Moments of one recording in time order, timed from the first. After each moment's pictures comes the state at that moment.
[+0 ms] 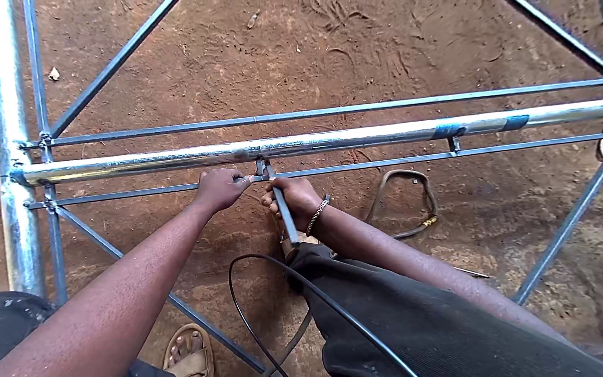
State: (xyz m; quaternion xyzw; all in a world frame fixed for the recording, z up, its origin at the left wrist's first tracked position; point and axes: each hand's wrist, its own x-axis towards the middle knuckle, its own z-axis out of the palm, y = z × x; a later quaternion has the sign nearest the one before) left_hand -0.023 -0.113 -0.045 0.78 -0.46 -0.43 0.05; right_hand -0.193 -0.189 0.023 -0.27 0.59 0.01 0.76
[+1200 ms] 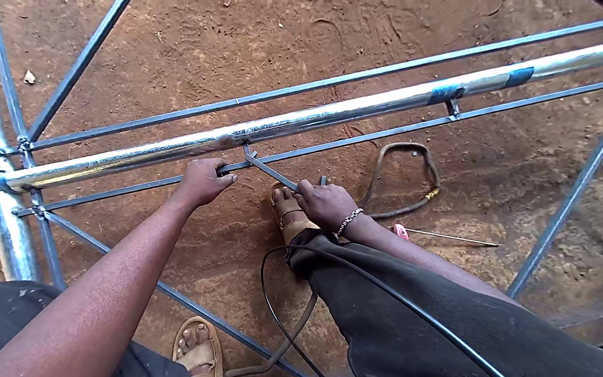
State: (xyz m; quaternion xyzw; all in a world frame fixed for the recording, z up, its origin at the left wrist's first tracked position) left_hand -0.019 -0.100 -0.043 0.76 -0.51 -0.39 0.08; right_hand -0.308 -0.193 -0.019 -0.90 0.31 0.20 0.22
